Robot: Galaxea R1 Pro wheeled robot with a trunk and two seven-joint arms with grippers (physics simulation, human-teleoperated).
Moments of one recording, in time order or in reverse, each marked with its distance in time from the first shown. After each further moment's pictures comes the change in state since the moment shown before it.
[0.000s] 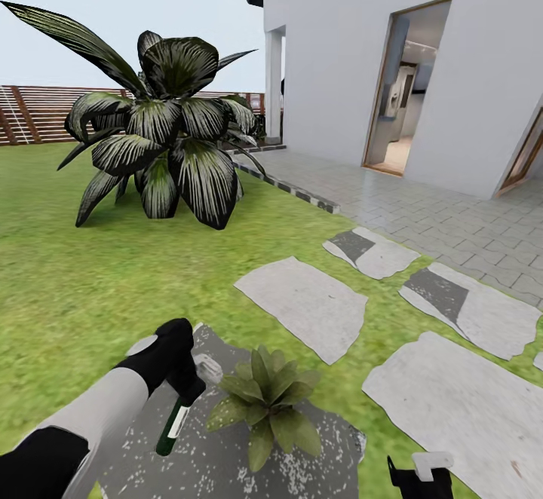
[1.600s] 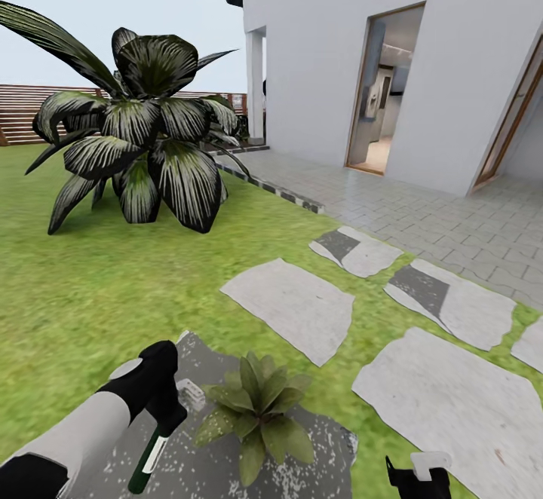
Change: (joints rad) left arm 0.090 0.062 -0.003 0.002 -0.004 -0.001 0.005; right arm 0.000 0.006 0.000 -0.002 -0.003 0.000 0.000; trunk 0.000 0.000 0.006
